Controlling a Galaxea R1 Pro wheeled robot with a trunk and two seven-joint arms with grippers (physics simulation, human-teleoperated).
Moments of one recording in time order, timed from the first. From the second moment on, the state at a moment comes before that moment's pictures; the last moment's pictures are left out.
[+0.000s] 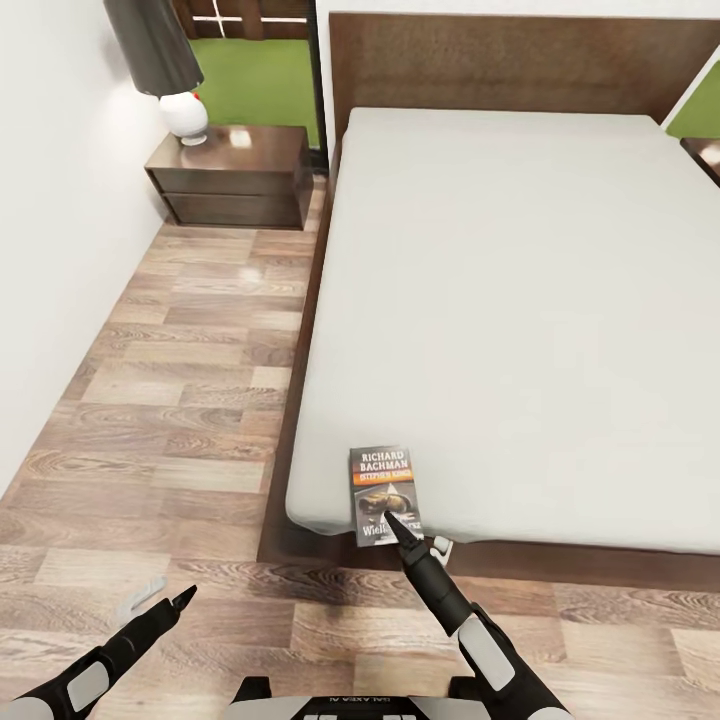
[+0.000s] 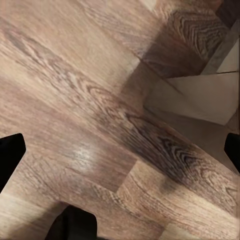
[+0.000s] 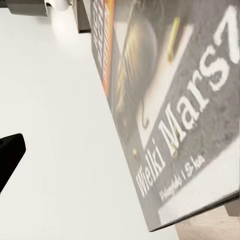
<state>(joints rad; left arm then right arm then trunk) -0.62 0.30 -0.21 -0.02 0.90 -0.13 -0.53 -0.48 0.11 0.00 -0.53 -0.94 0.15 0.98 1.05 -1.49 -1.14</state>
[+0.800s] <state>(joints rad) -0.62 0.30 -0.21 -0.02 0.90 -0.13 -0.53 -0.48 0.11 0.00 -0.53 -0.94 0.14 0.99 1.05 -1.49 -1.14</state>
